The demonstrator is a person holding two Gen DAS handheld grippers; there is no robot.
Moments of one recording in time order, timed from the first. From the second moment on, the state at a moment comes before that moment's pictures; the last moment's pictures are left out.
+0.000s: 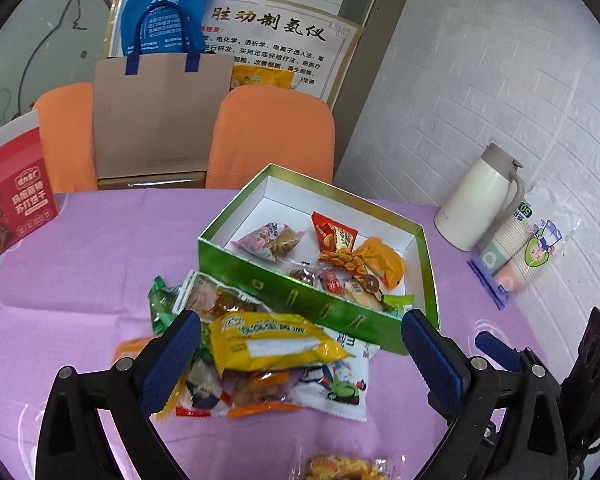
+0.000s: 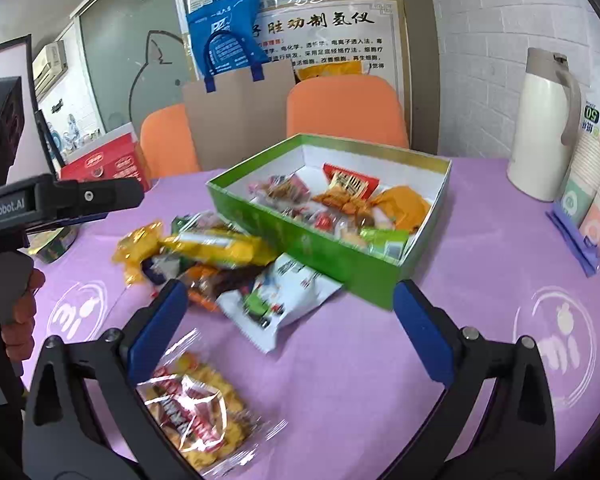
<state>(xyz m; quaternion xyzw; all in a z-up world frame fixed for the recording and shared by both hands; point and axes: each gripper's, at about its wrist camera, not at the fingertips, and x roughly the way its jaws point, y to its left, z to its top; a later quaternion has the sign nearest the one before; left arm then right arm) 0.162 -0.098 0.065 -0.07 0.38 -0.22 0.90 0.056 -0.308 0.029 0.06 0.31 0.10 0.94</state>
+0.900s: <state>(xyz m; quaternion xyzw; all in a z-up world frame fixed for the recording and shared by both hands) 0.171 -0.115 -0.029 0.00 0.43 -0.22 0.87 0.026 -0.297 -0.011 0.09 0.37 0.09 0.92</state>
